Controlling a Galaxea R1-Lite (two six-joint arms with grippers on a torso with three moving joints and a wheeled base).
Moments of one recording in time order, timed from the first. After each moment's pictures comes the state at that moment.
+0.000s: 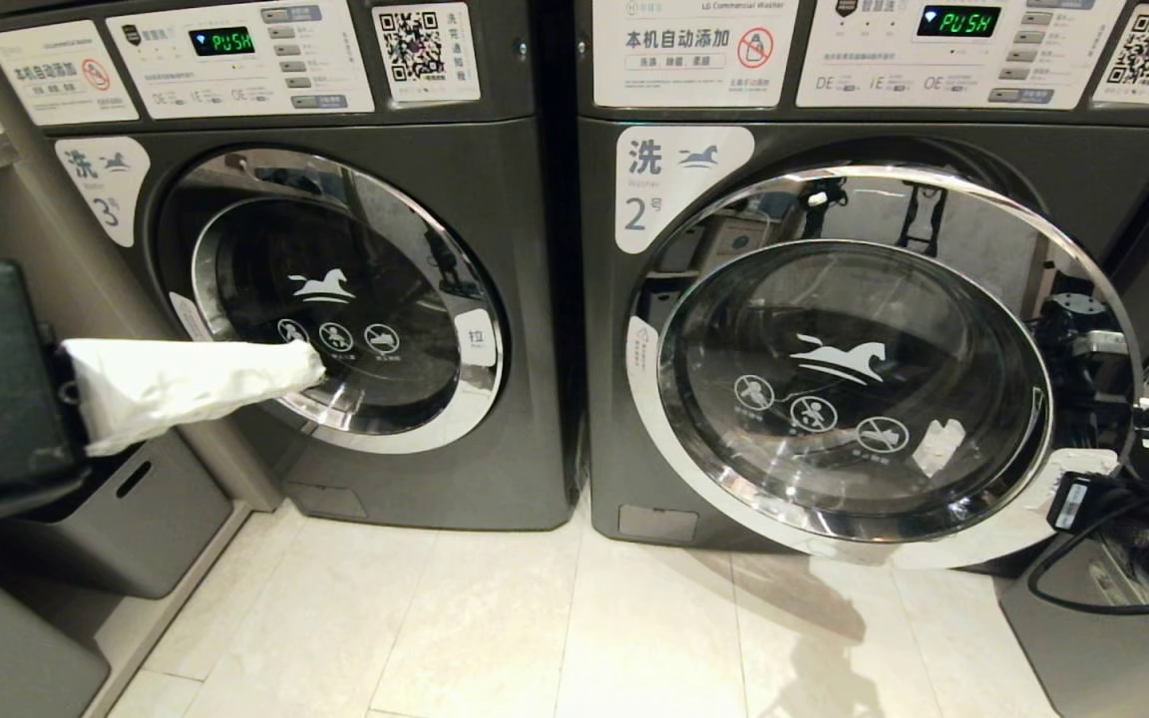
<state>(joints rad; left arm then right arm) -0.87 1.10 -1.10 0.21 0.21 -0.53 -0.17 1.79 -0.33 -1.23 -0.32 0.06</state>
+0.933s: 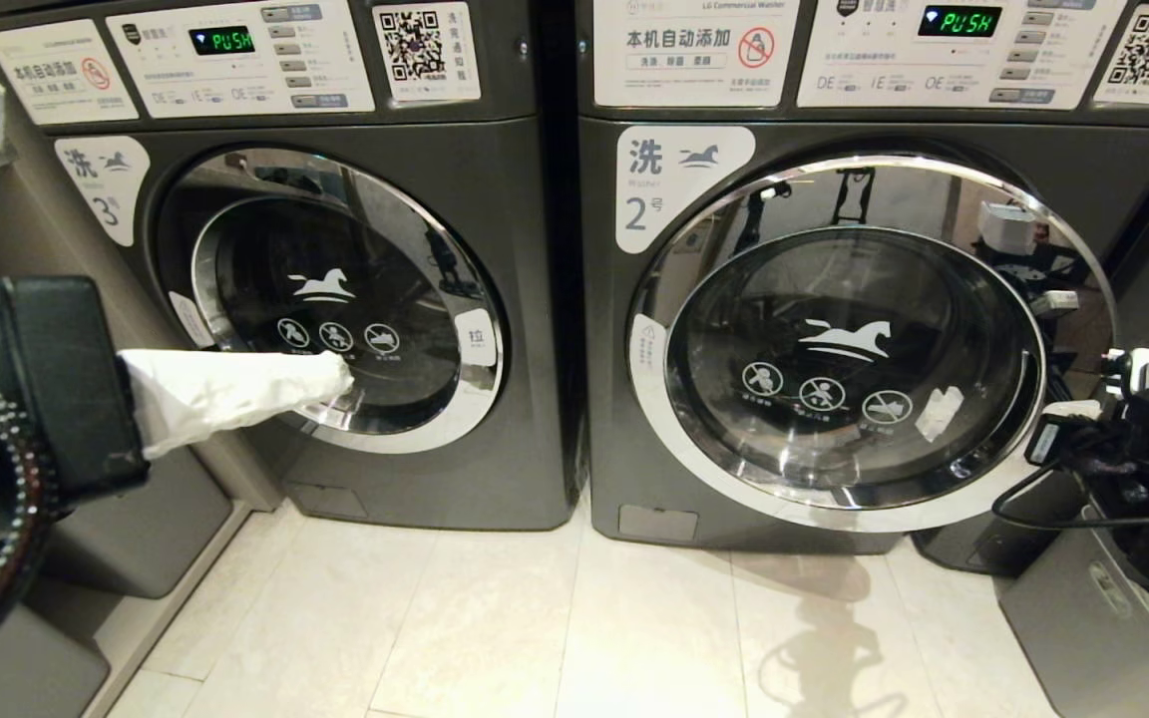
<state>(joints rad) -0.86 1.13 -1.10 0.20 0.21 -0.53 -0.24 2.00 -0.63 -1.28 -0.32 0.03</state>
